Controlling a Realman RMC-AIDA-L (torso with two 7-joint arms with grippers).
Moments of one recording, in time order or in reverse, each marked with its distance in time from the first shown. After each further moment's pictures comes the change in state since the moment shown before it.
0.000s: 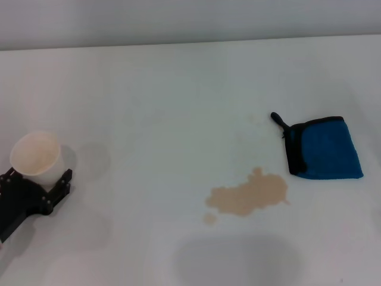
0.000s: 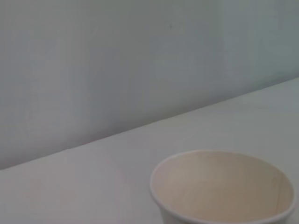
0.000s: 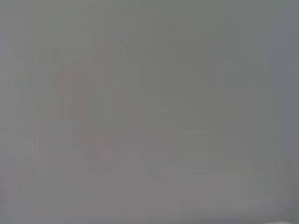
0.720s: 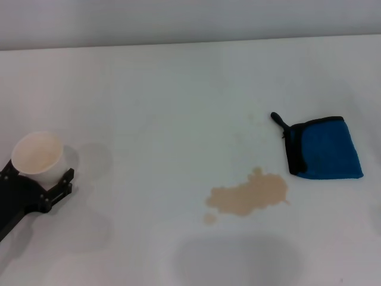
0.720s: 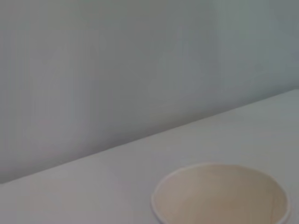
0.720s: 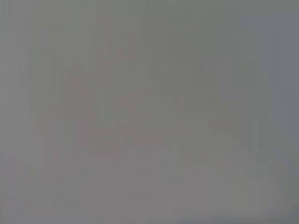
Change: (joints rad) left arm 0.008 0.006 0.003 0.005 -0.004 -0.043 0.001; right arm 0.009 0.000 0.000 0.001 0.002 -0.004 -0.006
